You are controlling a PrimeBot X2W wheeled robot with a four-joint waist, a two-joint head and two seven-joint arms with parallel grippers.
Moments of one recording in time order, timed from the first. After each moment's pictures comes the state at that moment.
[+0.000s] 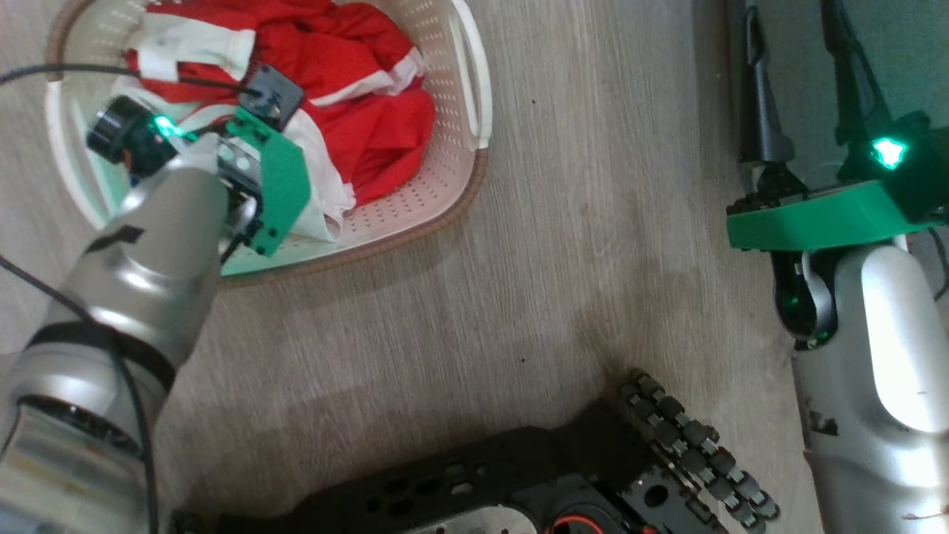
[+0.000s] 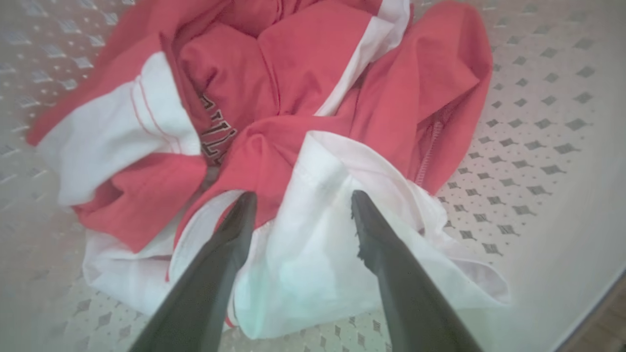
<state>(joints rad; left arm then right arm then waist) -1.10 0.17 -0.82 1.17 -0.30 -0.13 0.09 -0.50 -0.06 0.02 0.10 0.16 0.13 -0.26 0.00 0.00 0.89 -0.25</state>
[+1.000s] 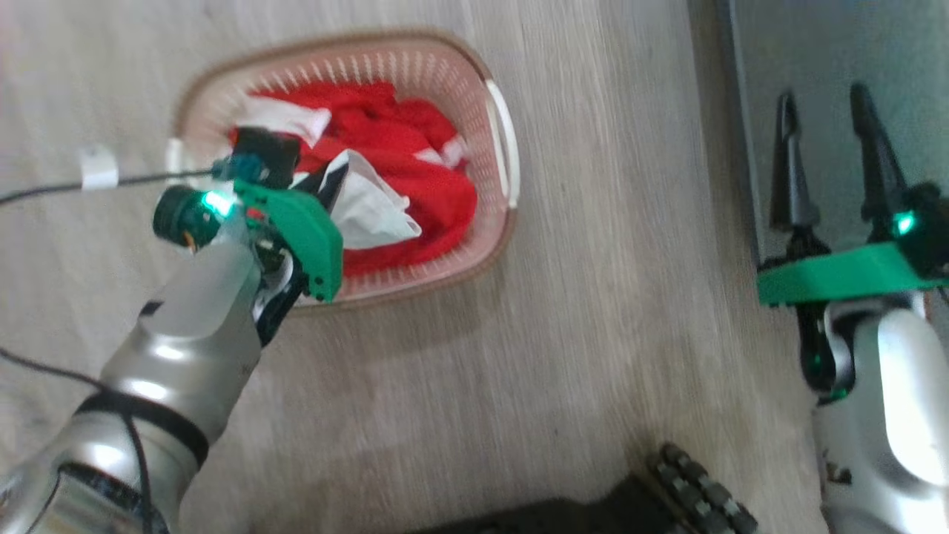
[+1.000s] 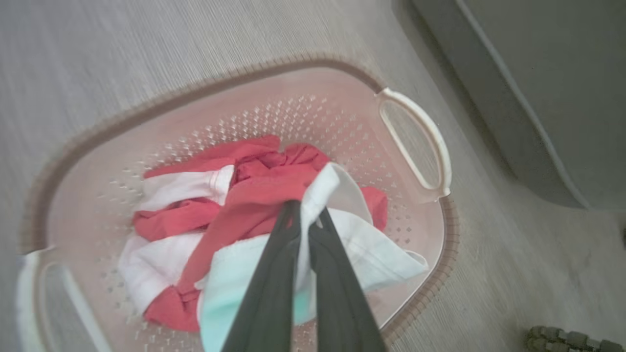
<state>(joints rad) -0.95 0.17 -0.87 1.04 -0.71 -0.13 -0.17 -0.39 -0.05 -0.08 0.13 0.13 0.13 -0.26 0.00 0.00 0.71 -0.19</state>
